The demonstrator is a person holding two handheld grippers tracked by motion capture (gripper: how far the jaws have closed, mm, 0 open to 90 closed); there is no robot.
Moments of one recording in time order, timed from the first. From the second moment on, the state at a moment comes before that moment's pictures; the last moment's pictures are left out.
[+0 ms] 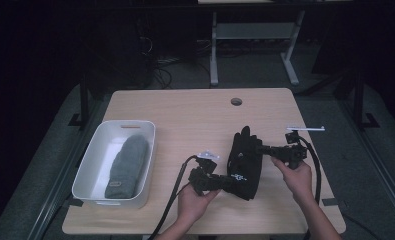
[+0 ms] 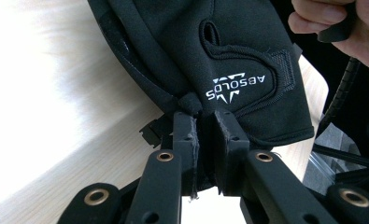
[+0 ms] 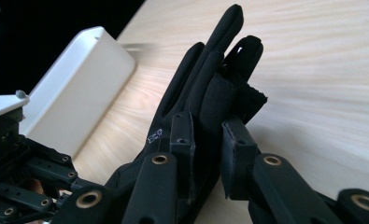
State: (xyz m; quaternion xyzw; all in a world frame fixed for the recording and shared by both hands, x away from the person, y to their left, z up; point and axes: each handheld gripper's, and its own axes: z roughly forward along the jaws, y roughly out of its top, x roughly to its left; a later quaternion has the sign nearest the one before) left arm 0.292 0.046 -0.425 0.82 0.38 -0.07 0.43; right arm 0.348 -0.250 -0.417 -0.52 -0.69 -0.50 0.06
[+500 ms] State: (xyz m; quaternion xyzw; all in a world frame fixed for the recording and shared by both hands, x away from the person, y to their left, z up) left arm 0.292 0.082 -0.397 0.81 0.39 -0.04 0.44; right arm 0.366 -0.211 -0.387 -0.49 -0.68 -0.54 0.09
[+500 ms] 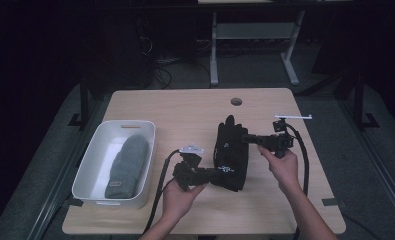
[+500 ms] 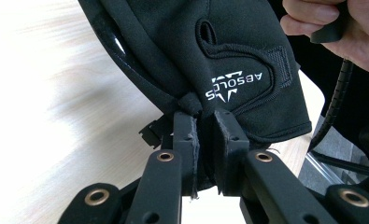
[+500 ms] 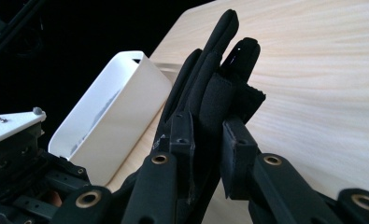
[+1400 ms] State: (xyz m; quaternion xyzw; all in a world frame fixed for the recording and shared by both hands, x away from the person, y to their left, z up) left arm 0.295 0.150 -0.360 0.78 0.41 -0.01 0.47; right arm 0.394 -0.145 -0.352 -0.47 -0.68 -0.56 0.12
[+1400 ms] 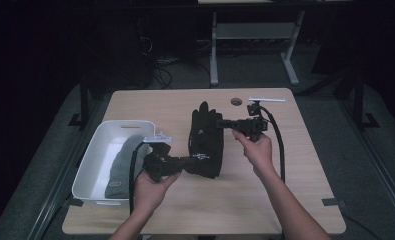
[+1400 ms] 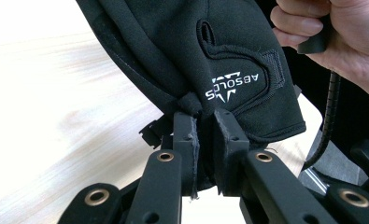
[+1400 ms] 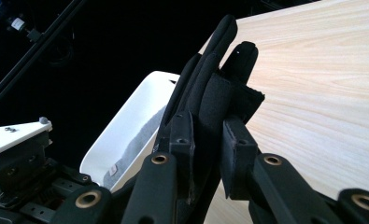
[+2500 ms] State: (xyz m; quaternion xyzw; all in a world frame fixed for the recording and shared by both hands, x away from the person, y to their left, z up) left arm 0.293 0.218 -0.341 0.76 0.43 0.00 0.49; right arm 0.420 -0.067 -0.325 -0.42 -0.71 -0.55 0.13
